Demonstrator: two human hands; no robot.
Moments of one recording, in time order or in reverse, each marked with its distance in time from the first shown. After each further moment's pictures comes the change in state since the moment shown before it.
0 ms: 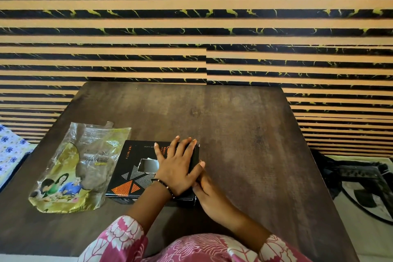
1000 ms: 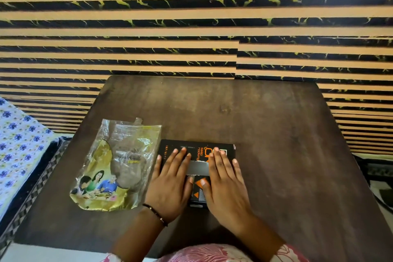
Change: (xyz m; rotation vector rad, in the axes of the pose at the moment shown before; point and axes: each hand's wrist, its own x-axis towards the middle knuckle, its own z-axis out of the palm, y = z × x) left_hand -0.061 -0.091 -0.022 0.082 0.106 0.007; right_hand 0.034 -0.030 0.055 -1.029 0.284 -0.058
